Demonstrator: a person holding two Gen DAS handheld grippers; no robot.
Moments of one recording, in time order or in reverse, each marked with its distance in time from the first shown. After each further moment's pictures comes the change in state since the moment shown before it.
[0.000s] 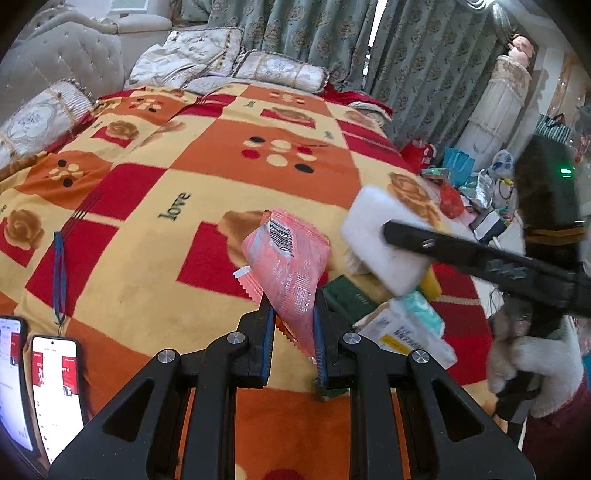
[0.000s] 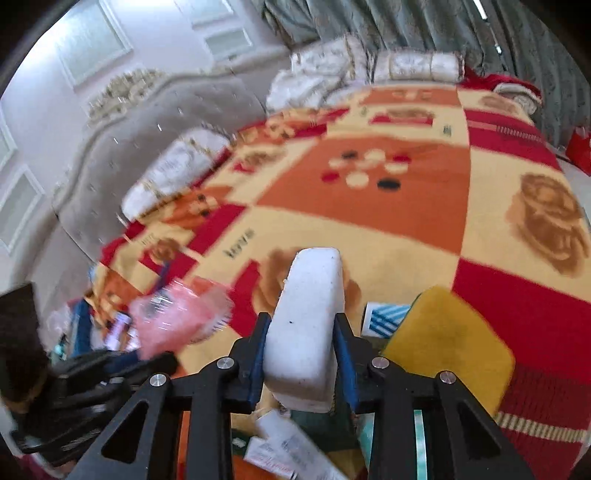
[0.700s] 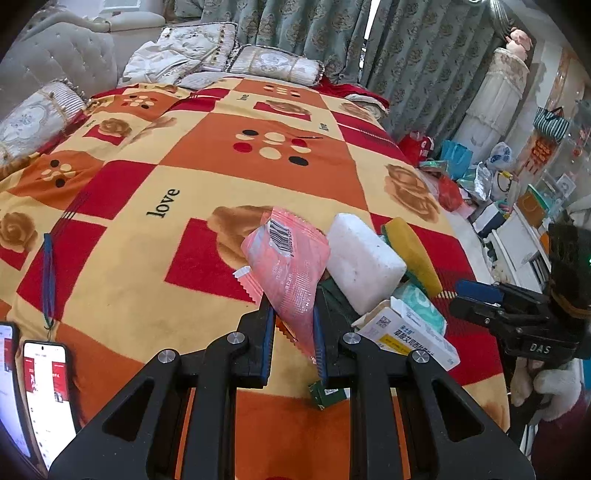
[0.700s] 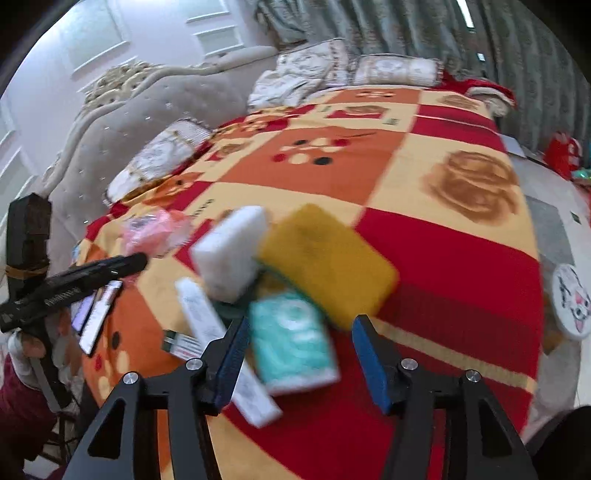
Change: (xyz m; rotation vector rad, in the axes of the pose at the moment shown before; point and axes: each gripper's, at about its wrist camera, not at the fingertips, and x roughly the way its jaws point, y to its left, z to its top) left arm 0.017 -0.001 0.001 0.008 0.032 0.002; right arm -0.039 -0.041 -0.057 -0.051 0.064 -0.078
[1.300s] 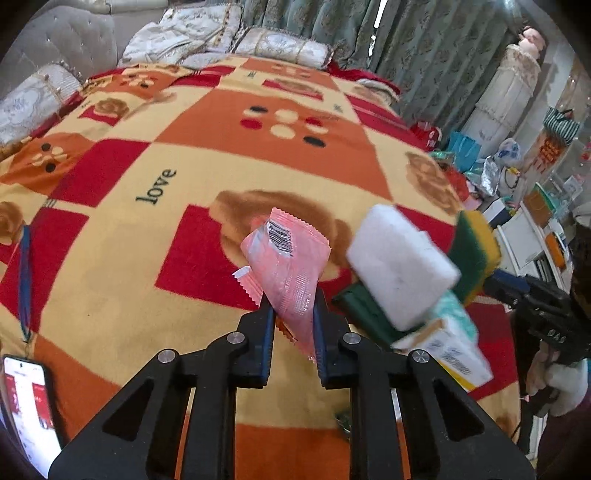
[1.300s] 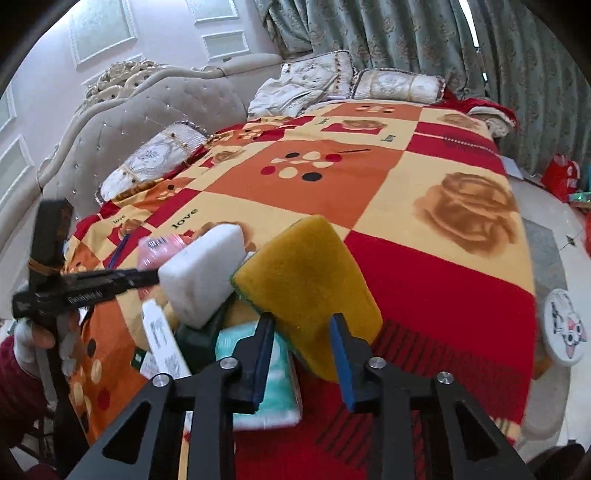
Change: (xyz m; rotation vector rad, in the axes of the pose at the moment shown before) left arm 0.040 0.014 0.007 -0.020 0.056 -0.008; right arm -0.002 -0.029 0.002 -0.057 -0.050 -0.097
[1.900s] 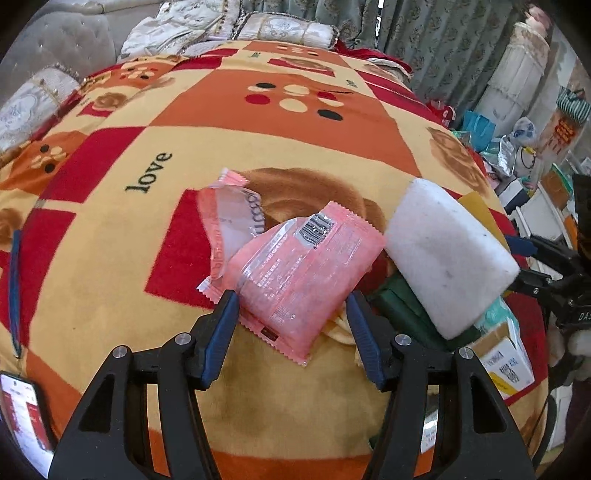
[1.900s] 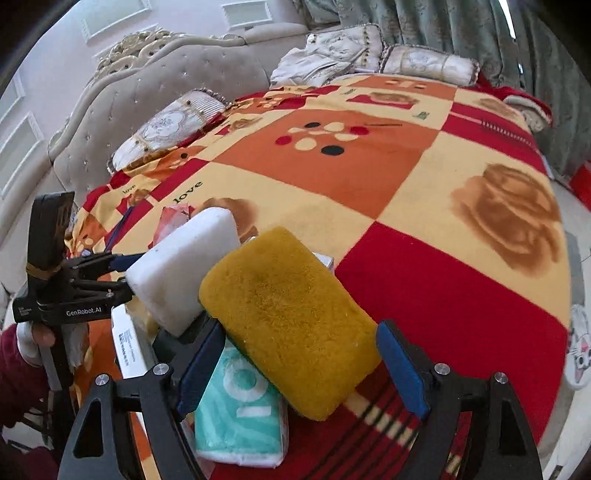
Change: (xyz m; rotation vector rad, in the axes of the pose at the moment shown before) left arm 0.049 0.008 0.002 0.029 0.071 0.076; right arm 0.062 -0.015 0.024 -0.043 0.117 0.128
